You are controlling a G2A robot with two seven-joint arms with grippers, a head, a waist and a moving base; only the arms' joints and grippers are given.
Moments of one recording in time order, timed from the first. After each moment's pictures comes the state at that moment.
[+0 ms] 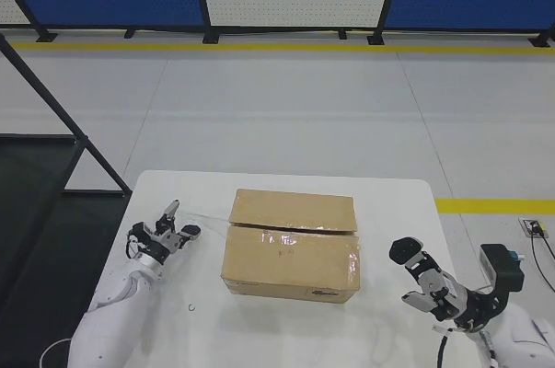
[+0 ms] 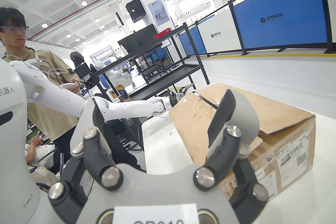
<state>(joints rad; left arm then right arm) 0.69 -1.26 -1.44 -0.61 -0.55 -0.30 -0.70 -1.32 -0.99 1.55 -1.76 -0.13 -1.01 0.38</state>
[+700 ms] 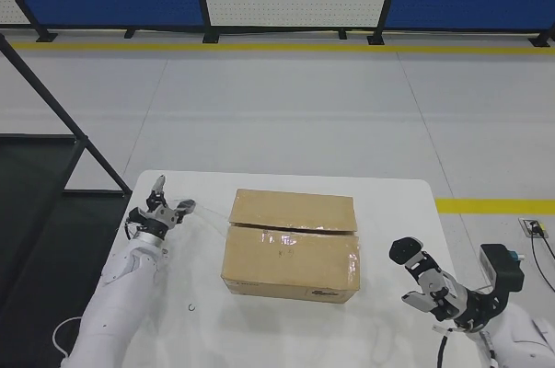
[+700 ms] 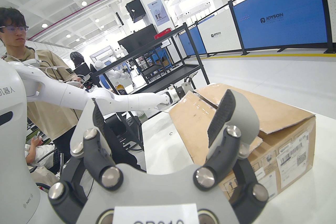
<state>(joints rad) 0.51 -1.31 -1.45 -0.39 -0.75 -0.34 -0.67 -1.32 -0.99 1.55 -1.76 -0.13 -1.01 0.38</state>
